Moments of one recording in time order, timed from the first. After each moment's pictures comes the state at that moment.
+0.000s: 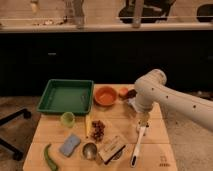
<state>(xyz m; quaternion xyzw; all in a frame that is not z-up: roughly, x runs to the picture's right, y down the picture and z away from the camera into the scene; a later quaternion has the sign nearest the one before) 0.189 0.135 0.760 -0.32 -0.01 -0.06 0.95</state>
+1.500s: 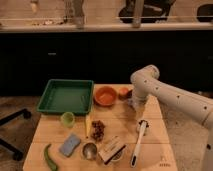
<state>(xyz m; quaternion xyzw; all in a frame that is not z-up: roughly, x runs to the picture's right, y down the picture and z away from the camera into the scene) 0.188 0.107 0.832 -0.32 -0.01 -0.06 0.95</state>
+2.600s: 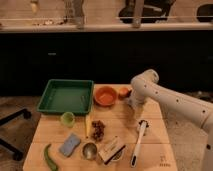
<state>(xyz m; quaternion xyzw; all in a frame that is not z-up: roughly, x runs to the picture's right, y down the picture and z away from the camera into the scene) 0.184 0.110 0.854 -0.28 -0.04 -0.08 0.96</state>
